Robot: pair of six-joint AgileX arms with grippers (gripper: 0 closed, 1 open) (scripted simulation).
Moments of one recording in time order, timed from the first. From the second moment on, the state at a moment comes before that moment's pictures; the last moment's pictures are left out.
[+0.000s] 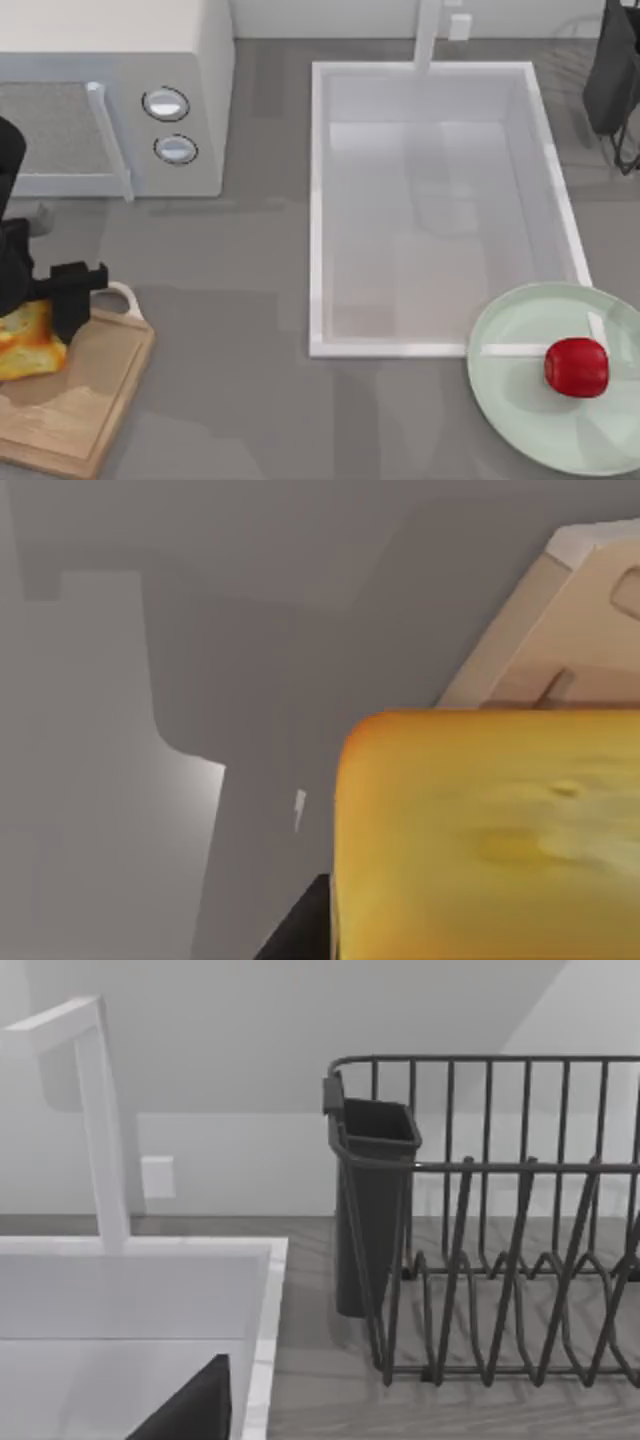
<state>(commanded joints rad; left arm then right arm) -0.03 1.74 0.97 -0.80 0.00 -0.22 0.00 0.00 0.00 0.00 0.00 0.00</state>
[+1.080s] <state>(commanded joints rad) -0.03 1.67 1.13 -1.04 0.00 -0.23 0.00 0.00 0.00 0.00 0.00 0.00</state>
